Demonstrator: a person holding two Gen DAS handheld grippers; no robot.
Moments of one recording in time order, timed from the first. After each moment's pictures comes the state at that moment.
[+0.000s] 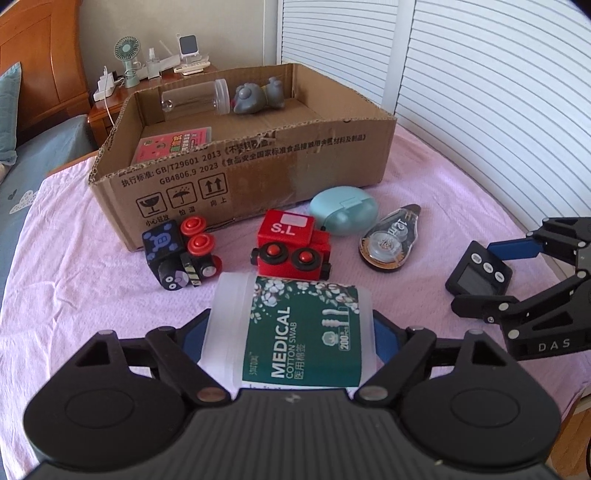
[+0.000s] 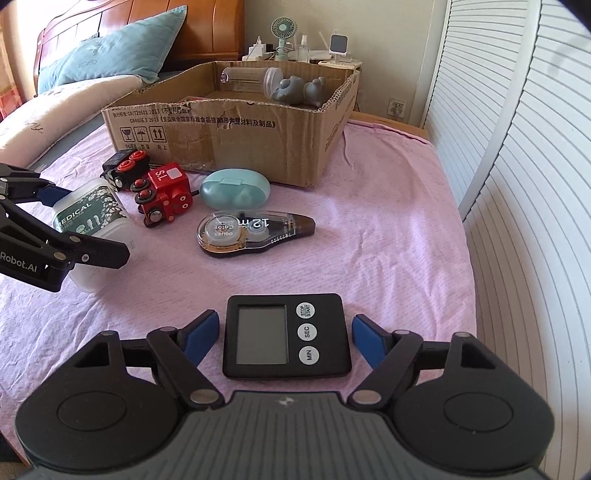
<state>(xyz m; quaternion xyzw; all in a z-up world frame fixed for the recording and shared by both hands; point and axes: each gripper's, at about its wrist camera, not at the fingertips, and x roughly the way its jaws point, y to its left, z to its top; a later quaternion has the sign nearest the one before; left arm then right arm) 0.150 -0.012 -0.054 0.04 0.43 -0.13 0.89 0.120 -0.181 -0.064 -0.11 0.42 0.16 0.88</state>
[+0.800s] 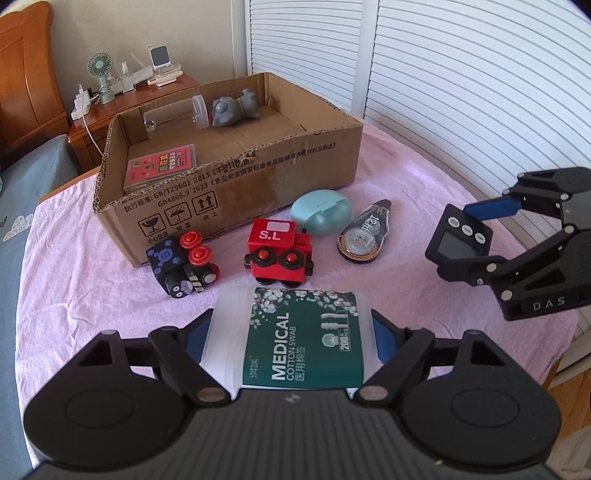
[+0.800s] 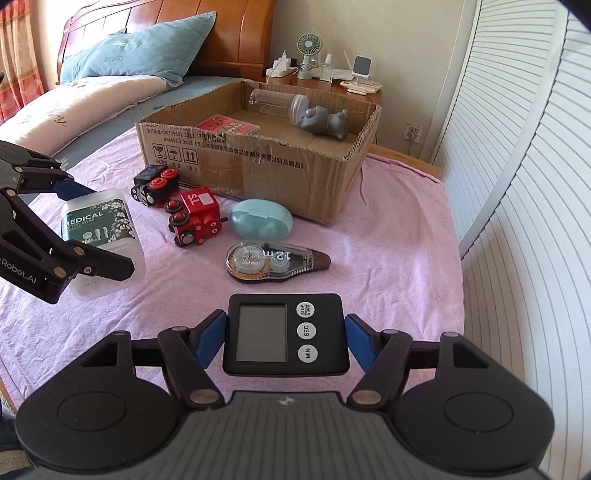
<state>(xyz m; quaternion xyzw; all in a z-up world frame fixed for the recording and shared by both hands) 0.136 -0.006 -0.026 0.08 0.43 -0.18 0.88 0.110 -0.170 -0.028 -0.15 0.40 0.19 0.88</state>
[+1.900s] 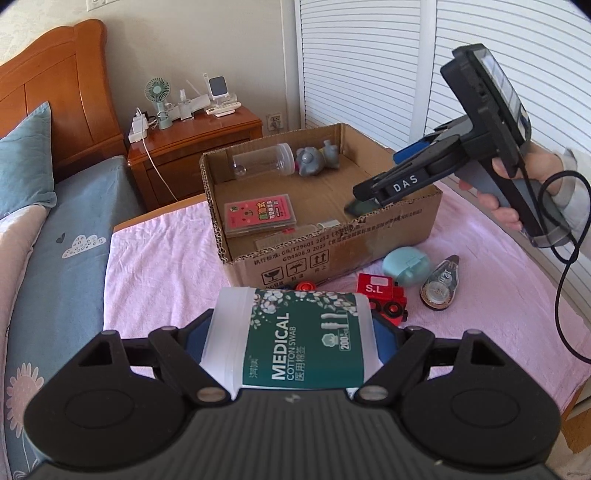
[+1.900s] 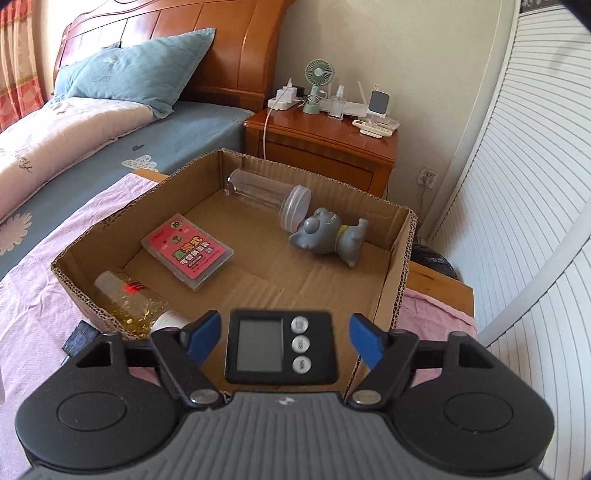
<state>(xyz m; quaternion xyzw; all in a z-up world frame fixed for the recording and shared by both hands) 0.151 0.058 0.022 0.08 0.39 -0.11 0.91 0.289 -0.092 -0.001 -0.16 0.37 0.20 0.89</state>
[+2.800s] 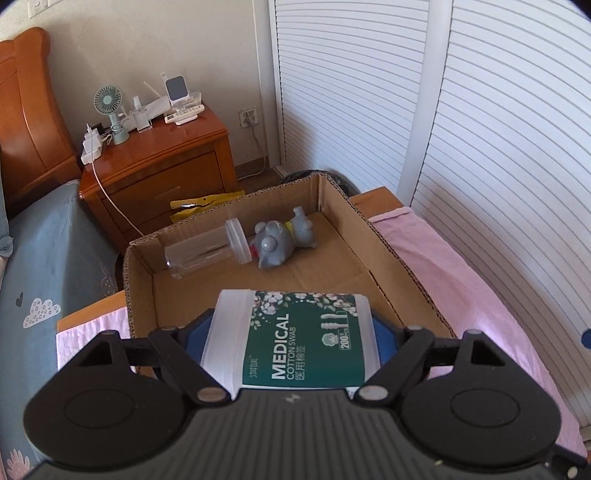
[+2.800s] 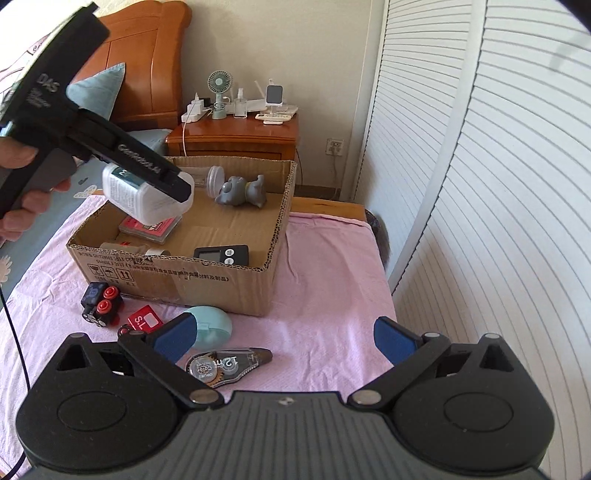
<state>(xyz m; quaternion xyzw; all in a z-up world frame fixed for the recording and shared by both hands) 0.327 -0.031 0.046 0.09 0.43 -0.13 0.89 0.153 -0.171 0.041 -0.07 0.38 0.06 0.92</state>
